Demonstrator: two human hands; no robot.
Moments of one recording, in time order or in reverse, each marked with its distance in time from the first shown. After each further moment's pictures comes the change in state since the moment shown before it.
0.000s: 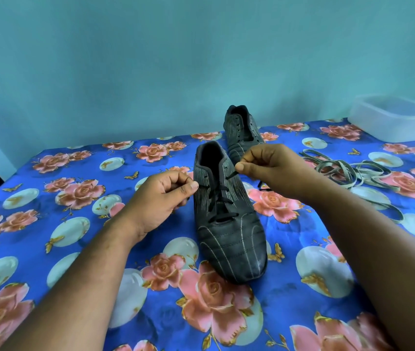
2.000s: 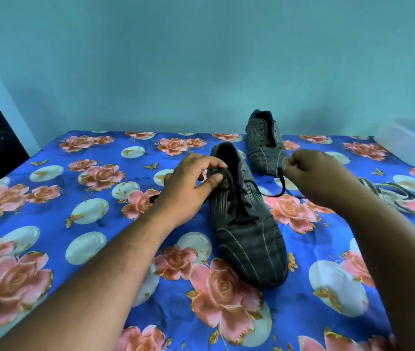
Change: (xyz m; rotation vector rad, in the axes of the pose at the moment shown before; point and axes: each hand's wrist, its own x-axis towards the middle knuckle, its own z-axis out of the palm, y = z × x) left_hand 0.010 -0.007 0.012 0.384 0.214 0.316; right_hand 0.000 -0.012 -0.012 -0.546 0.163 0.234
